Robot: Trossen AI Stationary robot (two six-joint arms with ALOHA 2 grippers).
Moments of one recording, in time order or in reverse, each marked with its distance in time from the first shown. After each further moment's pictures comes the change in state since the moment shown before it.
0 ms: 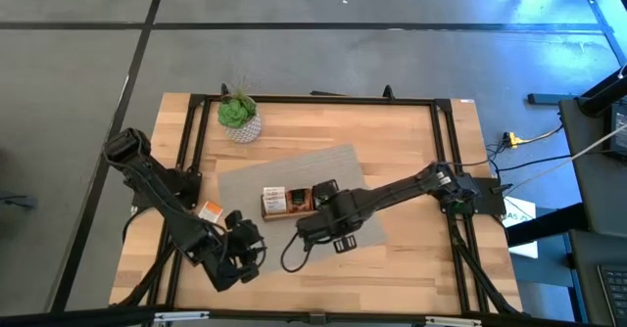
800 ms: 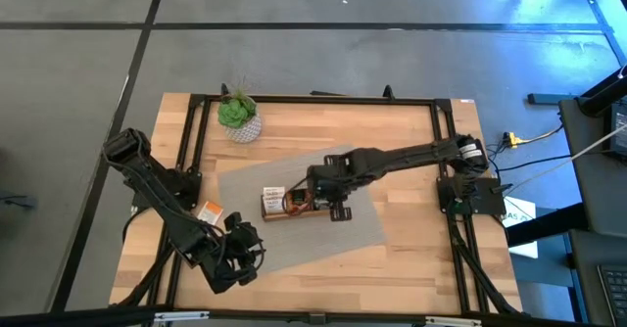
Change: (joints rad) left arm -0.022 0.001 0.000 0.007 0.004 -0.002; right arm -0.222 -0.294 -0.520 0.465 -0.187 -0.011
